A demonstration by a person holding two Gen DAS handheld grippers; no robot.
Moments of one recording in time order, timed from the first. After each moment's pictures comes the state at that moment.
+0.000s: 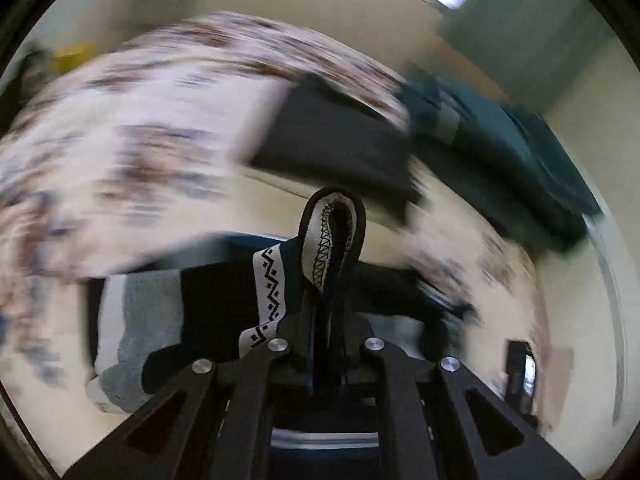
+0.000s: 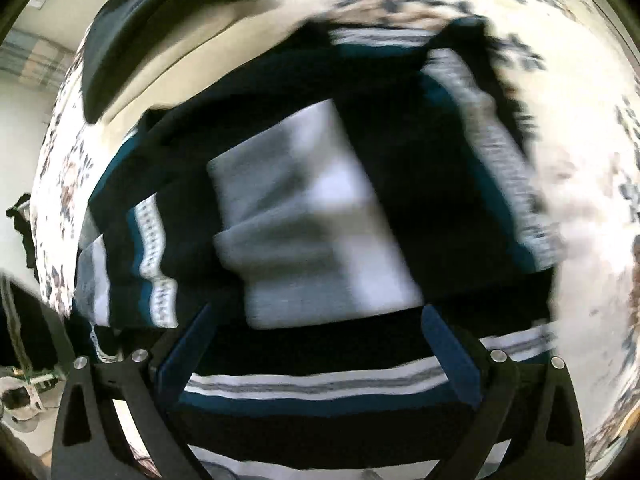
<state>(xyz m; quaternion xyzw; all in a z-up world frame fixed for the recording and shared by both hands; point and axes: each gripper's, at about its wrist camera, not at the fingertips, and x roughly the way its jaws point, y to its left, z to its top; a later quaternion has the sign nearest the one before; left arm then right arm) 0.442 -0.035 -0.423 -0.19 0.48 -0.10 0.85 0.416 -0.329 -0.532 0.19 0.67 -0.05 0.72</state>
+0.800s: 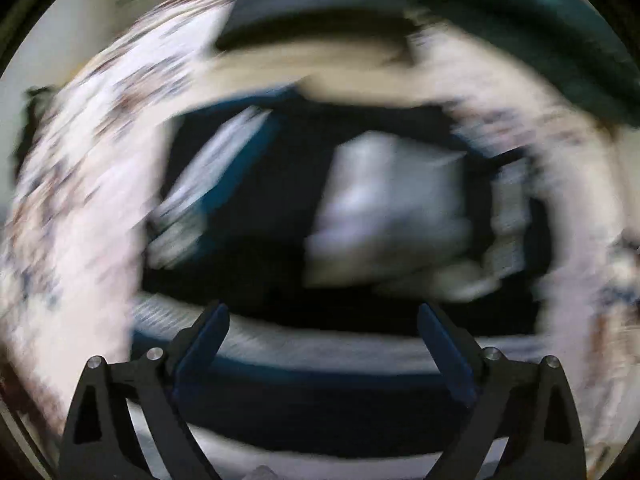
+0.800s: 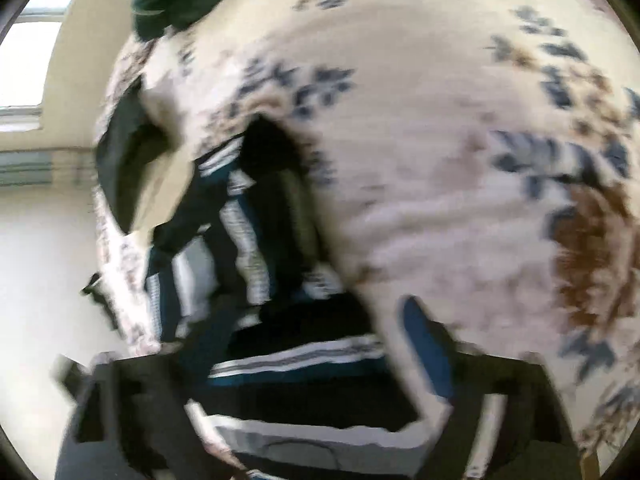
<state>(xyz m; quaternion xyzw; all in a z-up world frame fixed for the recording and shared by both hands) 0.373 -0.112 -0.529 -0.01 0.60 0.03 0.80 0.373 -0.531 -0.493 0.38 0.62 -0.01 0.68</state>
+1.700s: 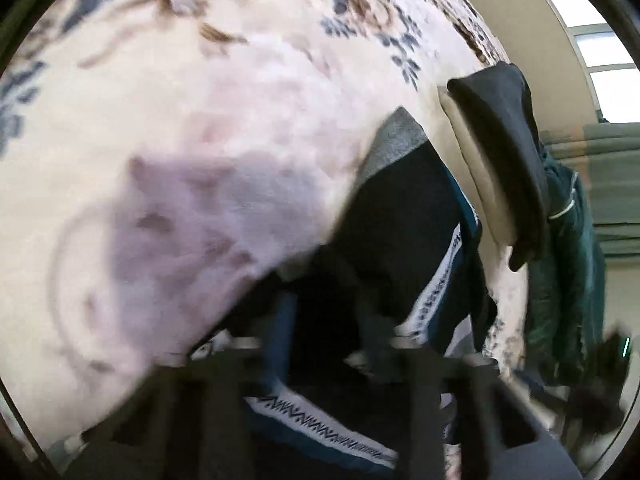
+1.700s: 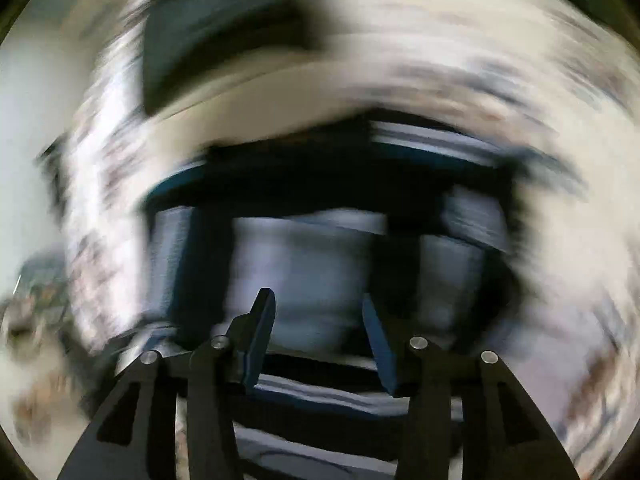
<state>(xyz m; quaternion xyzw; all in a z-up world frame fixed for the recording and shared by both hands) 0.383 0.106 -0.589 -0.46 0.53 0.08 0.71 0.529 -0.272 -0.479 0.13 0.71 0.12 0.69</state>
